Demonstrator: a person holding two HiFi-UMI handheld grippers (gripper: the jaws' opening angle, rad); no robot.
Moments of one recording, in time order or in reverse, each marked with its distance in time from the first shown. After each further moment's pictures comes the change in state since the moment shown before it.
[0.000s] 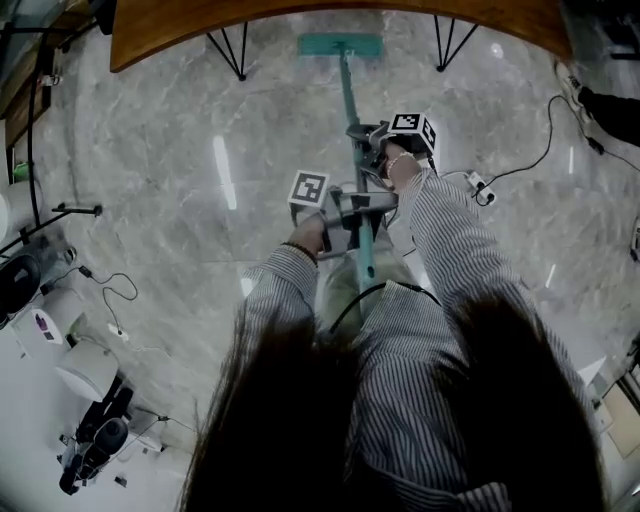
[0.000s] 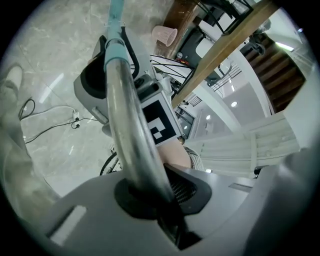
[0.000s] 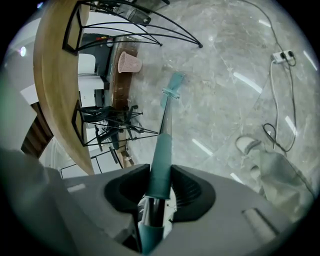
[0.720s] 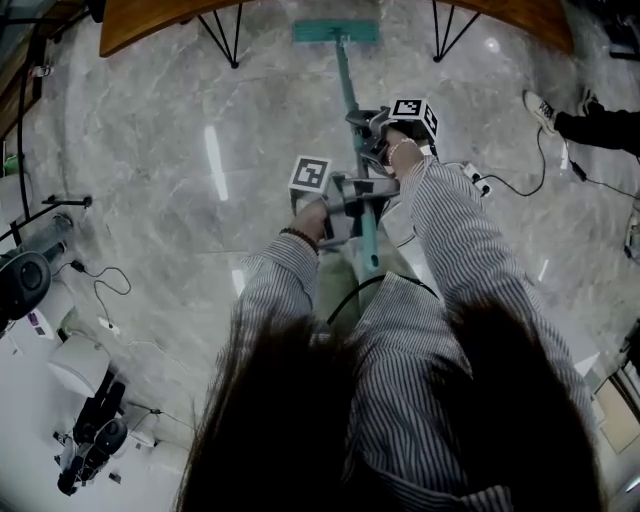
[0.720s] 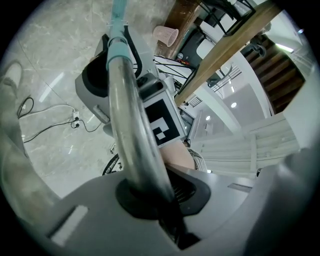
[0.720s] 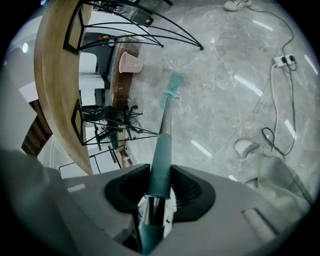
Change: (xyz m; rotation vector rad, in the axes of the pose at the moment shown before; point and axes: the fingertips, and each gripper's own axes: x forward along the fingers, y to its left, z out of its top) left arm -0.001 0.003 0.002 -0.010 -0.001 -0.008; right arm 0.002 -0.001 0.001 -0.014 -0.015 -0.013
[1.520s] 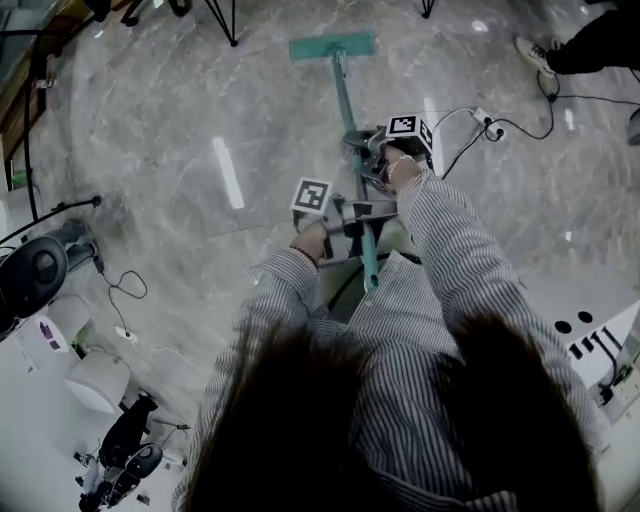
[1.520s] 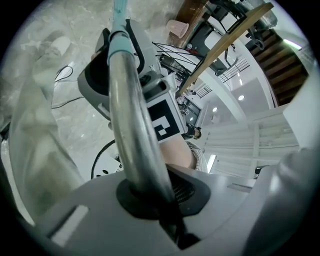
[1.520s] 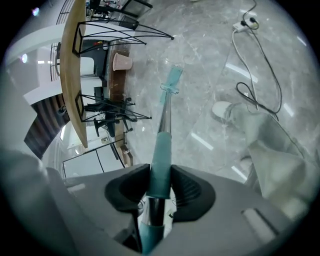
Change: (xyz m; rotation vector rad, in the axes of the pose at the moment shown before) left arm -0.104 0.132 -0.233 -0.025 0.115 0.068; right arm -0.026 -0.170 -0.213 0.047 0.006 0.065
